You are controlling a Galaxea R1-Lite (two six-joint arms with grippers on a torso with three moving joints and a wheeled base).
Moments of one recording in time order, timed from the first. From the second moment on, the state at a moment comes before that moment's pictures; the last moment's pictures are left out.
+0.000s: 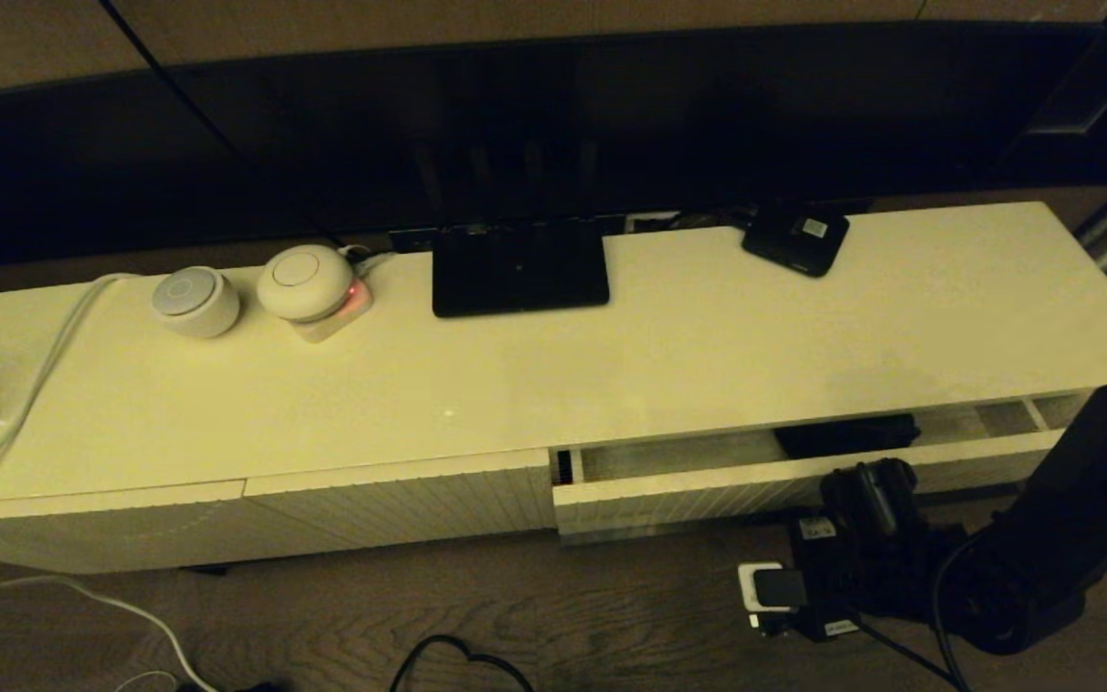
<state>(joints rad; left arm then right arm) 0.00 0.00 0.00 0.00 -0.01 0.05 0.30 2.12 -0.62 -0.66 0.03 -1.39</state>
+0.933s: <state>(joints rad) 0.00 0.00 0.00 0.00 -0.01 0.05 0.33 2.04 -0.48 -0.68 0.04 -1.38</state>
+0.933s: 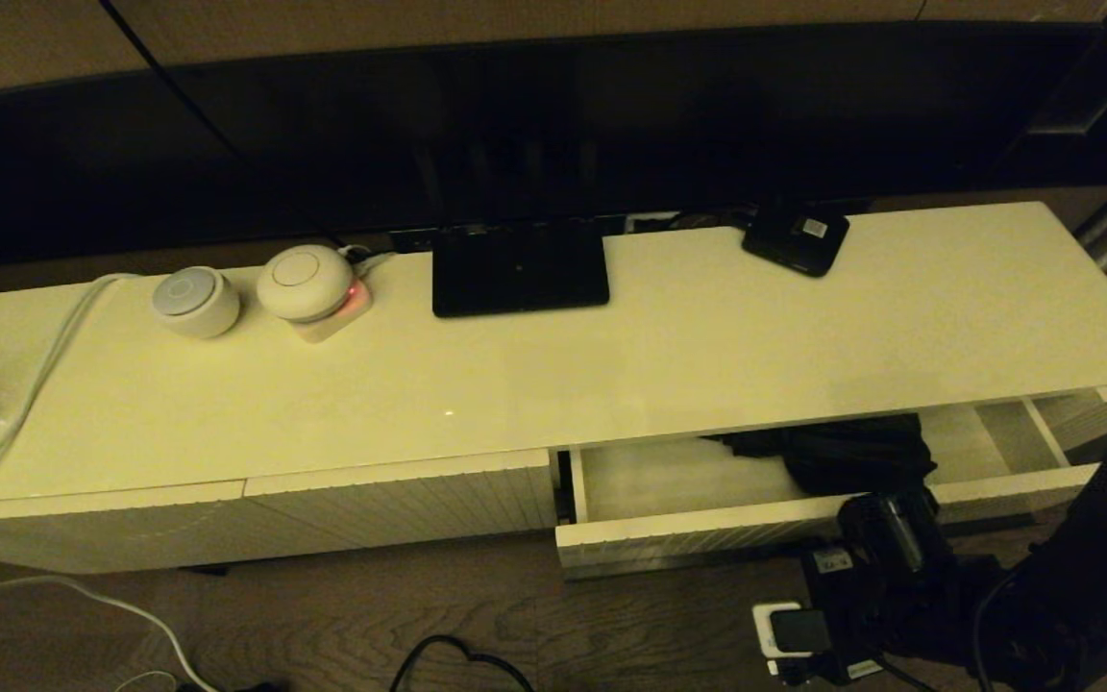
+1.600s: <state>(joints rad) 0.00 0.00 0.00 0.00 -0.01 0.05 0.33 1.81 -0.37 -0.58 0.04 -1.38</state>
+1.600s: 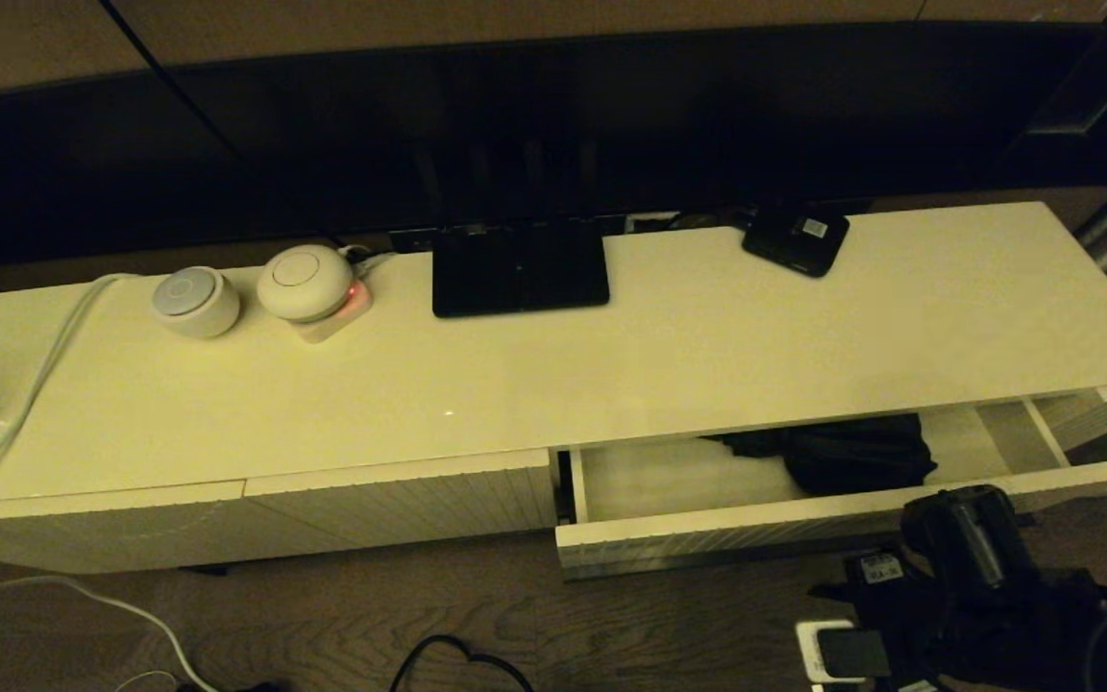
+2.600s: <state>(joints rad) 0.00 0.00 0.00 0.00 -0.01 0.05 0.29 1.14 -0.77 0.46 0.01 -0.31</state>
